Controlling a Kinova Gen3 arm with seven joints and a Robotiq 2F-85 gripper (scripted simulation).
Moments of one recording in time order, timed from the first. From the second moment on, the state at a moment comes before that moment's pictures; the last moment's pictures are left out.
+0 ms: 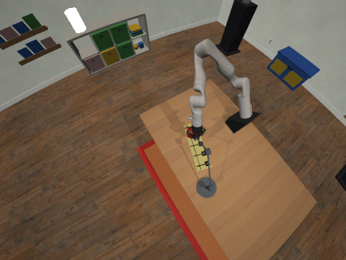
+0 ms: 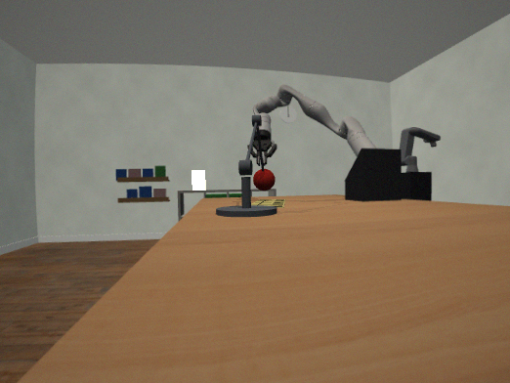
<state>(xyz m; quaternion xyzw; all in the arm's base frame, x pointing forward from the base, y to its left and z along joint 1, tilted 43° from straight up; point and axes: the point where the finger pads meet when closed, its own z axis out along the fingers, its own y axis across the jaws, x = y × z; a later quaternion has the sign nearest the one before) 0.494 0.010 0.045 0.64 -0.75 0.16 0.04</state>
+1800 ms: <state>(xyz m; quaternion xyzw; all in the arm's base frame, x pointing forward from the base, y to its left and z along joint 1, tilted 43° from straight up) 0.494 0.012 0.045 0.64 -0.75 0.16 0.04</state>
